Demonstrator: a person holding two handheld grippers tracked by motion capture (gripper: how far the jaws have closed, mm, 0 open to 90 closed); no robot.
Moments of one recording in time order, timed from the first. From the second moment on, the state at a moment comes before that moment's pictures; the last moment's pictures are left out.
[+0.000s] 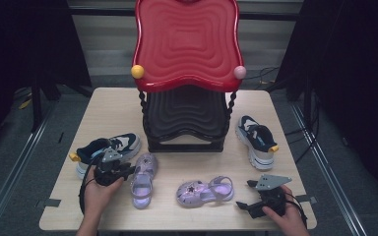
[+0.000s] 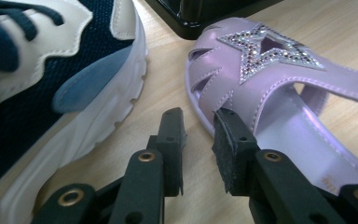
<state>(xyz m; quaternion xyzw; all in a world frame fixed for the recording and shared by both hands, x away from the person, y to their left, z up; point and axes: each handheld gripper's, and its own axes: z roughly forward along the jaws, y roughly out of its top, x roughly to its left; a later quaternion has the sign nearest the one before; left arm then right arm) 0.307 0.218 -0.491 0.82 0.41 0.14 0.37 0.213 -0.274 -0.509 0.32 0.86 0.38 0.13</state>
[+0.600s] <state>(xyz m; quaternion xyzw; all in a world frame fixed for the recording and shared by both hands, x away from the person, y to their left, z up) 0.278 0.236 -0.483 0.83 0.39 0.13 0.37 0.213 -0.274 -0.509 0.32 0.86 0.38 0.13</state>
